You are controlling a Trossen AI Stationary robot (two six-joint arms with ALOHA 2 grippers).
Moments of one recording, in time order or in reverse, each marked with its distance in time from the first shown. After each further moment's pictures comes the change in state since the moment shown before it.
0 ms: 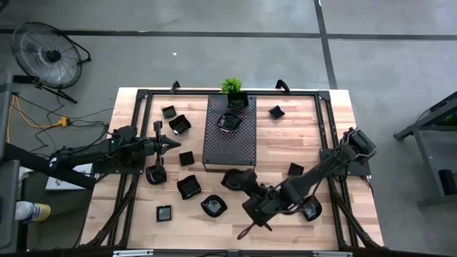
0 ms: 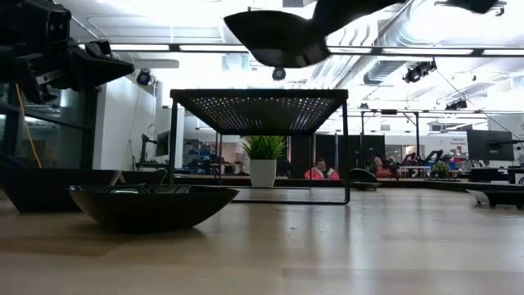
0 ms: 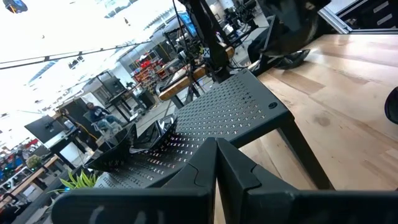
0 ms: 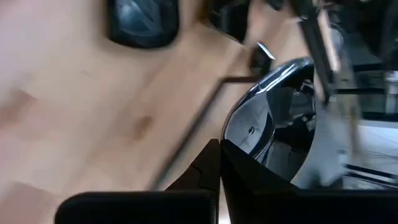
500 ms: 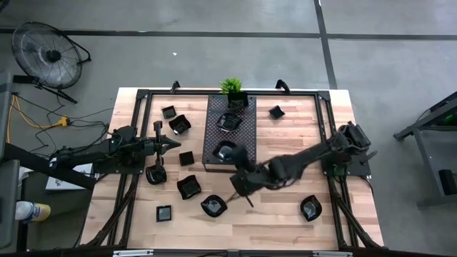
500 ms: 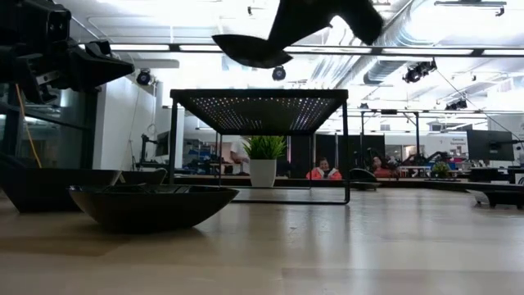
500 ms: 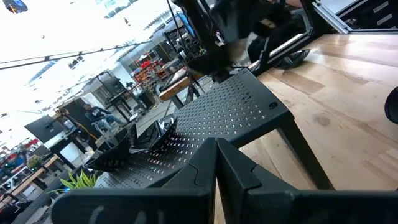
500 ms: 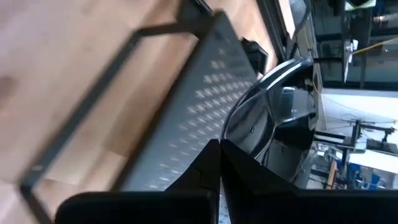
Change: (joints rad) left arm 0.000 0.000 0.000 0.000 0.000 0.000; right arm -0.198 0.000 0.065 0.017 0.080 -0.196
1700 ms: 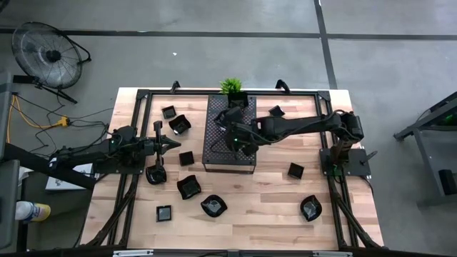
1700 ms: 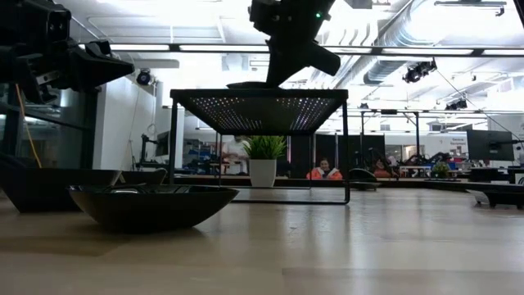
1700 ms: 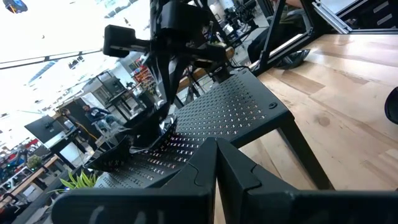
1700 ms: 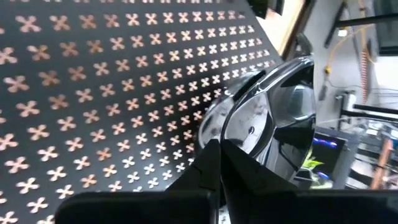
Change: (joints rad) left arm 0.000 0.000 0.000 0.000 0.000 0.000; right arm -0.360 -0.001 0.052 -0.050 -0.248 -0.163
